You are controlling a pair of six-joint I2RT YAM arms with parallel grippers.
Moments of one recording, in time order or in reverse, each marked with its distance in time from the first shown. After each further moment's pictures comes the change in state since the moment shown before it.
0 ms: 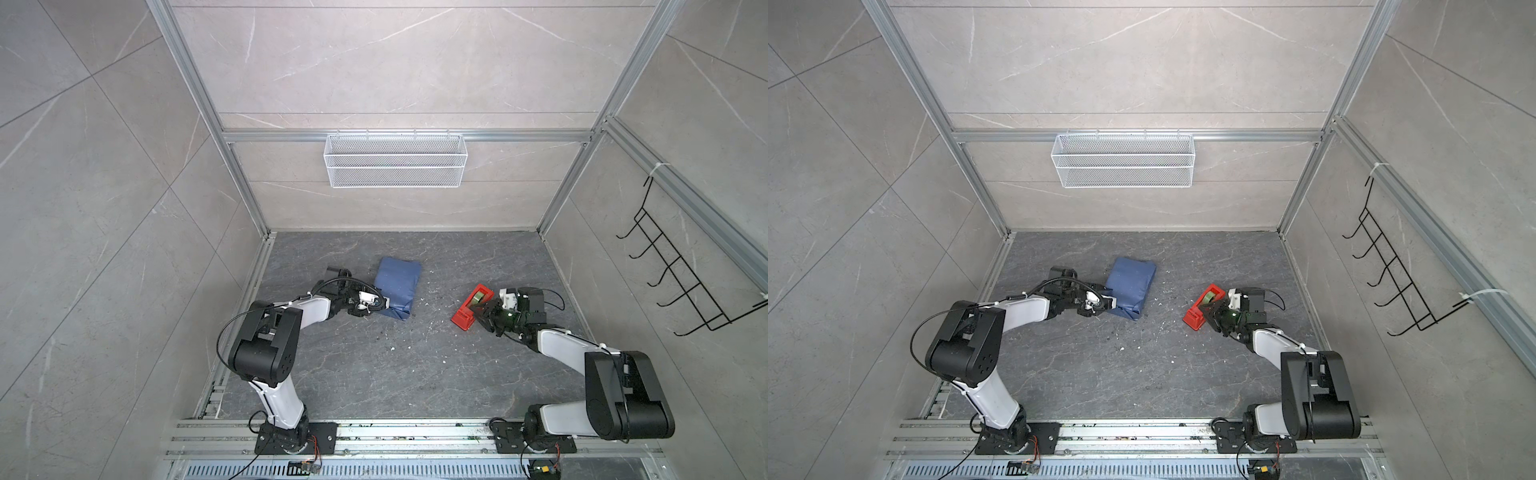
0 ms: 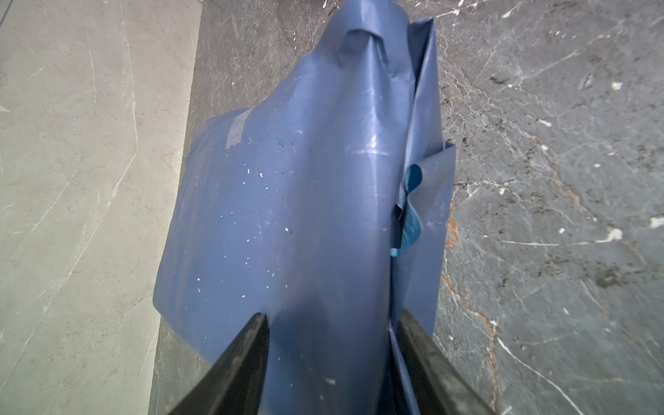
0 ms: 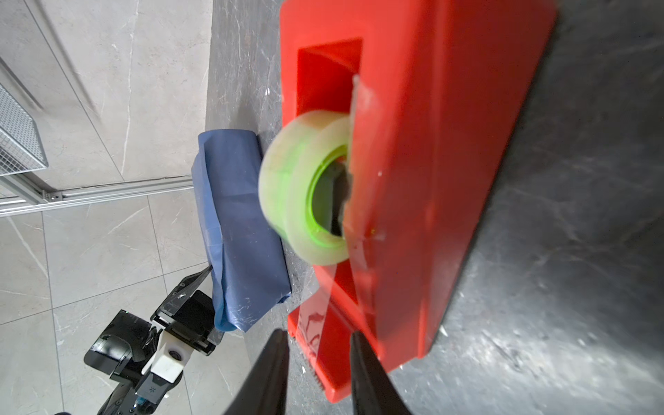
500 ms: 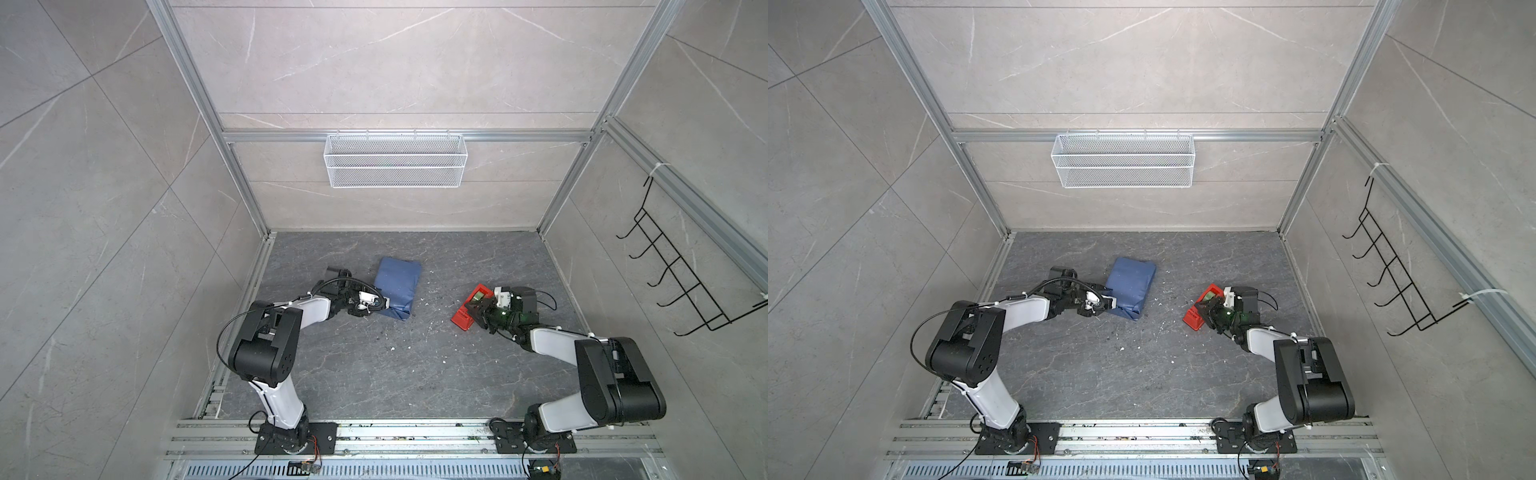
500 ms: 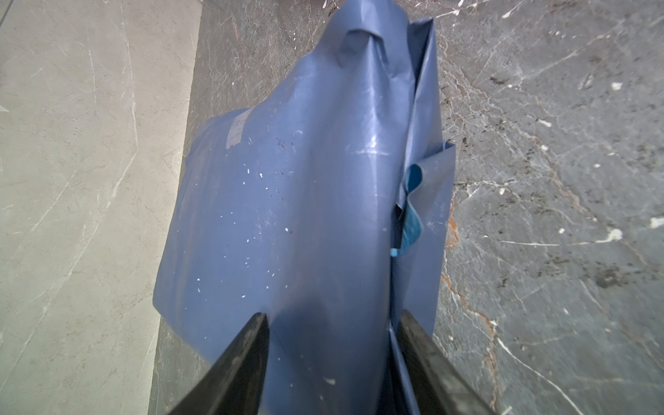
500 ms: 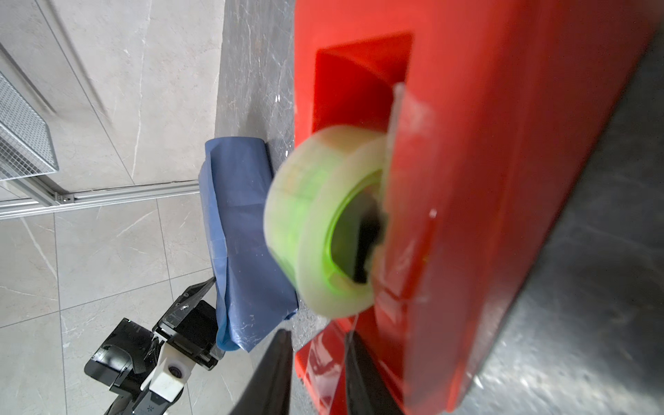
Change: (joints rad) left arm 0.000 0.000 0.000 0.000 0.001 0.000; right arm 0.042 0.097 -0.023 0.196 0.034 0.069
